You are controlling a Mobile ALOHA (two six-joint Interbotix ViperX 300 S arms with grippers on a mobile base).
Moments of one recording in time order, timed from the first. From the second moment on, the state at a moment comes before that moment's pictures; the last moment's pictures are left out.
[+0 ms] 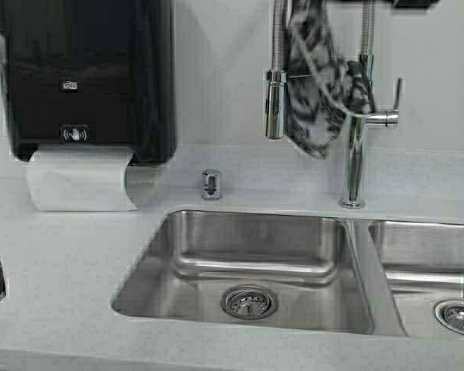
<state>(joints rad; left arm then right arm) 0.02 -1.22 1.31 0.04 -0.29 -0.15 0.35 -0.06 0.67 -0.02 -0.84 -0.02</state>
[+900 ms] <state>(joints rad) 0.02 -1.21 1.32 0.02 -0.29 -0.15 0.53 -0.63 0.77 -0.02 -0.49 0.00</state>
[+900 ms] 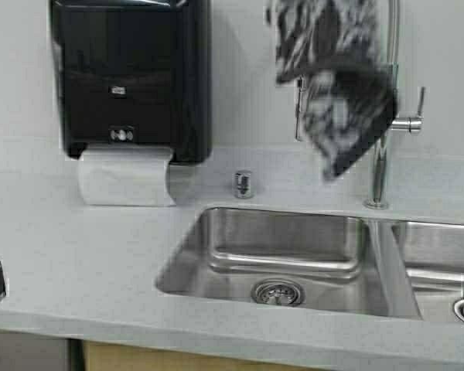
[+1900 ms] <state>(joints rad) 0.02 -1.18 1.32 0.01 -0.29 -0.16 0.52 -0.48 0.87 -0.02 -0.54 -0.01</state>
